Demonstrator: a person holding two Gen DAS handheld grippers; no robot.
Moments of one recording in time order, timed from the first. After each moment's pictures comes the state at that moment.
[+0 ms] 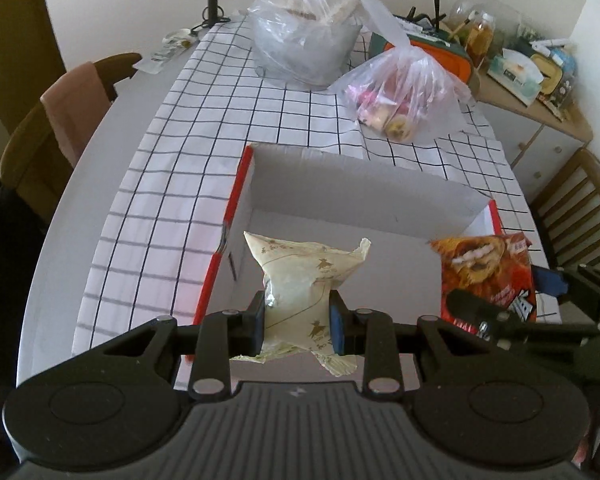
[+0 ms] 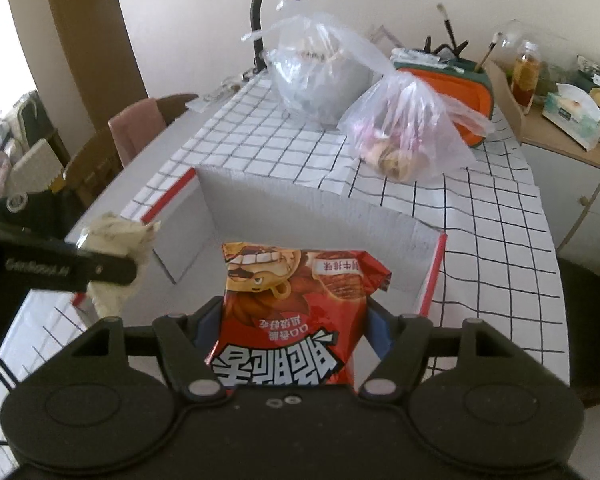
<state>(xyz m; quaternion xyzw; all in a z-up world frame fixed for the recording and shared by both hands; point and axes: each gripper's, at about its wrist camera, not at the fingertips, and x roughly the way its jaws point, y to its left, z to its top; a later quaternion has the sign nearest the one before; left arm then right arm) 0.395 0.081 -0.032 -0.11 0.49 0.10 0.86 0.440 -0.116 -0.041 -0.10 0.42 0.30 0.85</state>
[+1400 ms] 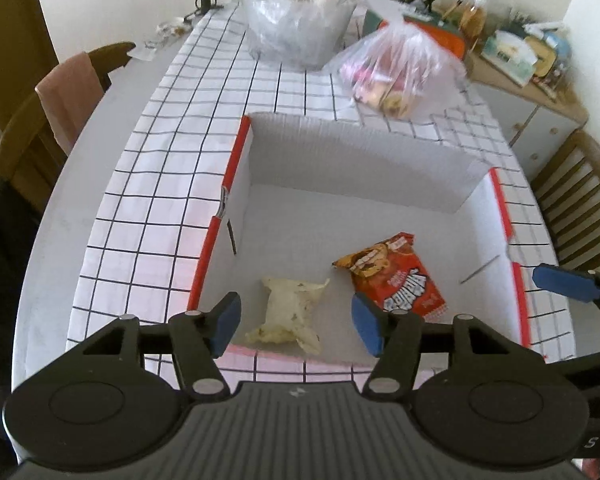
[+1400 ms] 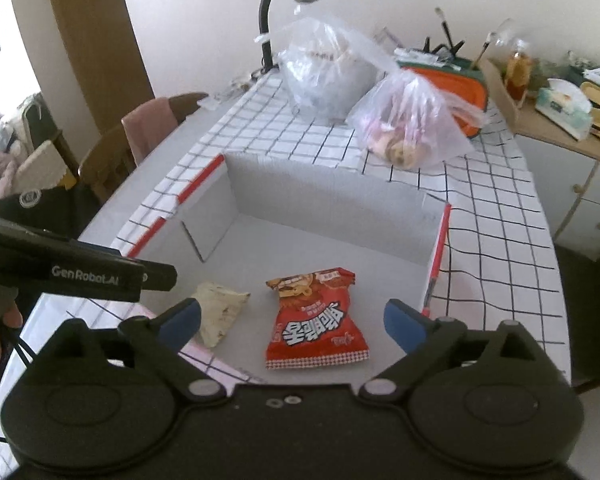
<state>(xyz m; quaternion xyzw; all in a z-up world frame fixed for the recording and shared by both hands) 0.370 0.079 -0.040 -0.11 0.50 0.08 0.86 0.380 -0.126 -0.019 -0.08 0.41 0.30 0.86</state>
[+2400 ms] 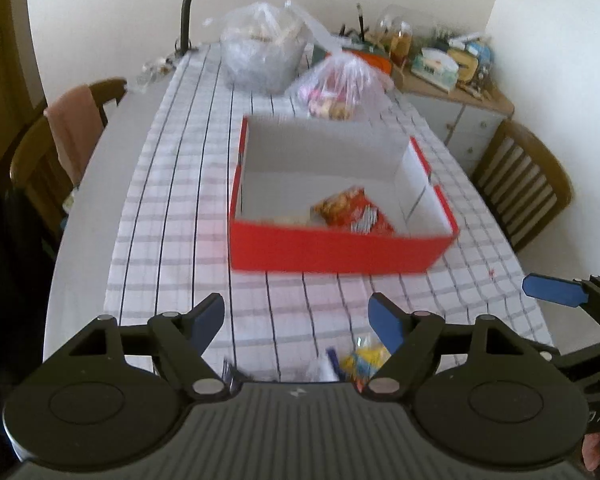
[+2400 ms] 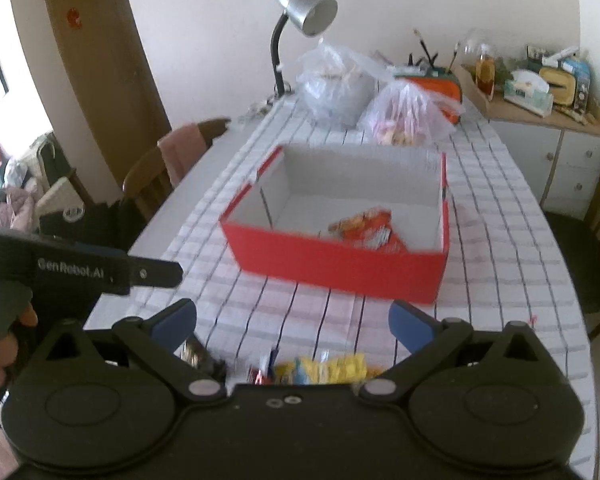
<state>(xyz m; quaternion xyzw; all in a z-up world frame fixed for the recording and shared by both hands) 0.205 0.086 -0.007 -0.09 0.44 0.01 0.89 0.205 -0.144 -0.005 -0.03 0.39 0.28 0.88</state>
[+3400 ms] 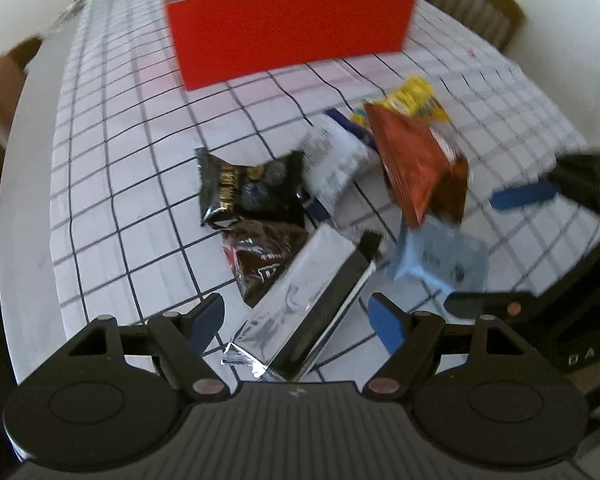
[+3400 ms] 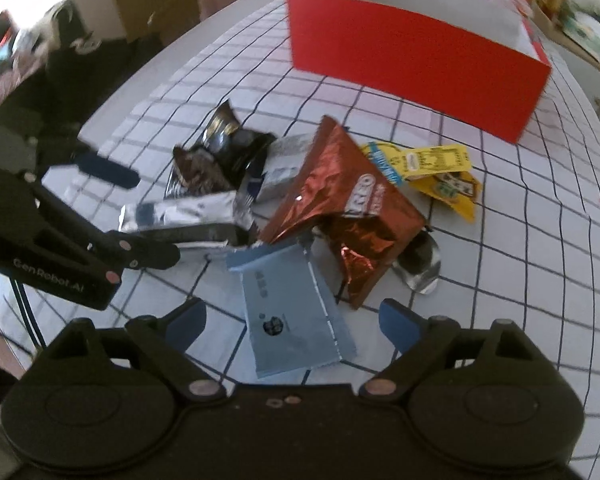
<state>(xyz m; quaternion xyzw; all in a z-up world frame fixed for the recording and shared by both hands) 0.120 0.076 -0.149 0.06 0.53 -0.11 0.84 0.122 -0.101 -0.137 -0.16 0.49 0.30 0.80</state>
